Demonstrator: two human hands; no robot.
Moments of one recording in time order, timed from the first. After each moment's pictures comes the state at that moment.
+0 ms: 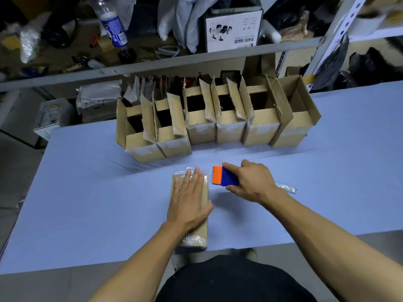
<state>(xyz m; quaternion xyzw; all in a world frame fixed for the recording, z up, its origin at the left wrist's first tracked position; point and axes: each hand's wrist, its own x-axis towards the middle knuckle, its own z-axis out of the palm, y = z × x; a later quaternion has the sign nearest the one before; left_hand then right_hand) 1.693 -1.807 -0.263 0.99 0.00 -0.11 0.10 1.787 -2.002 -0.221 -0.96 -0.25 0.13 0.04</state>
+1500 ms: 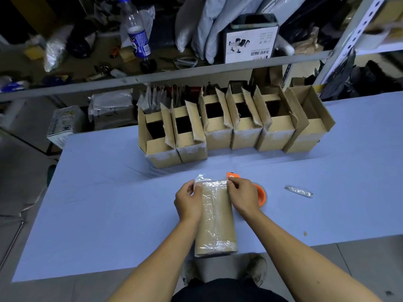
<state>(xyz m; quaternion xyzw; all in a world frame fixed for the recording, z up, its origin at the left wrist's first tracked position) 1.695 -1.770 -0.259 0.70 0.40 0.08 0.58 1.738 -1.908 -0.252 -0.90 0.04 0.08 0.42</state>
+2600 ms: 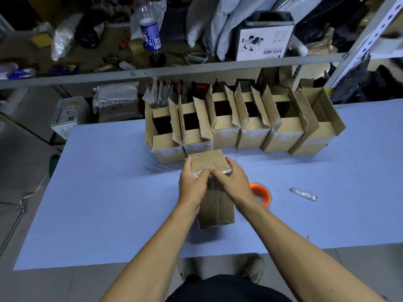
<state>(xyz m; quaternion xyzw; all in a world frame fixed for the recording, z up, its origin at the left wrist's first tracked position) 1.718 -1.754 -0.212 0.69 0.31 0.05 0.65 1.742 -1.869 -0.197 -0.77 0.01 0.15 0.62</state>
